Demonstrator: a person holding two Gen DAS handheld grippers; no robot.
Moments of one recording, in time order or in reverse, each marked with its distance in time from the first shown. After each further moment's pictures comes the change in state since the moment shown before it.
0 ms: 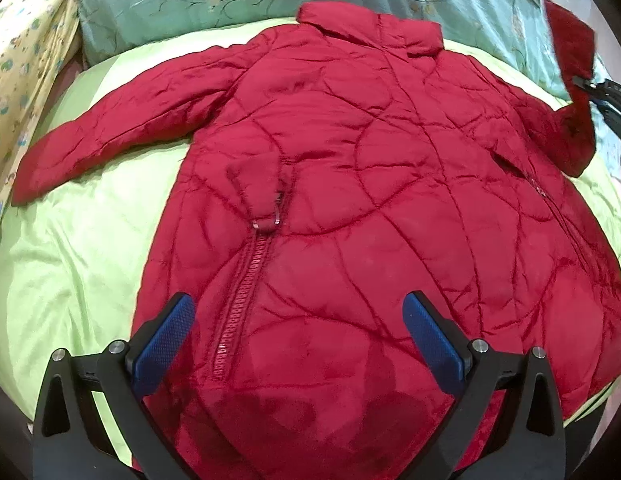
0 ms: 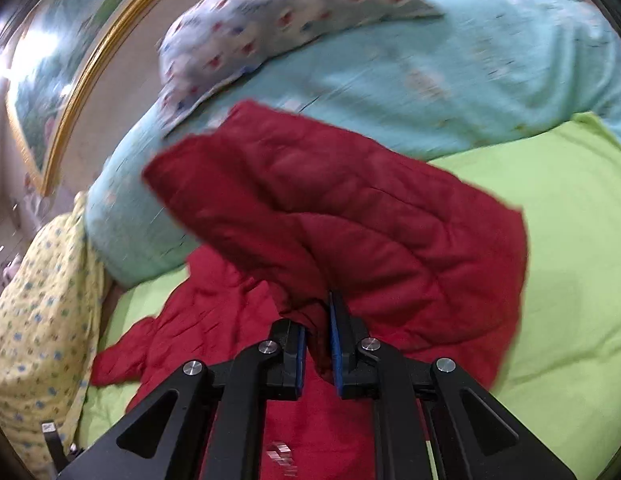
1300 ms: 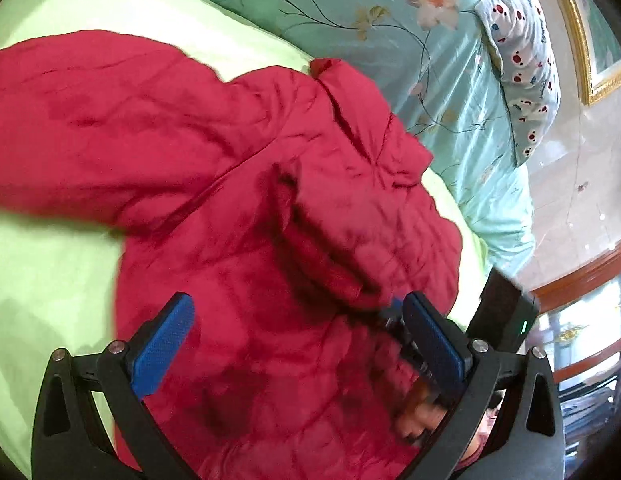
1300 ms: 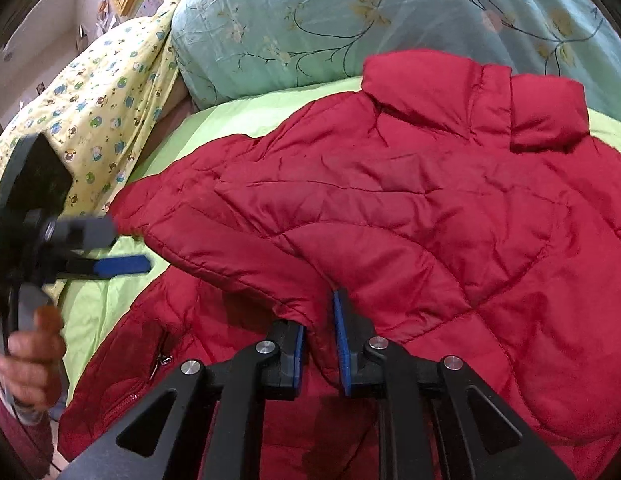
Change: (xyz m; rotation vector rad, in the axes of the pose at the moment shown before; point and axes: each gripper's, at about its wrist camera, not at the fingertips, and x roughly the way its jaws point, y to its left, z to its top) left arm 0.072 0.092 0.140 -0.375 0.047 -0.583; right arm 0.173 0.192 -0.122 -0.391 0.382 0.185
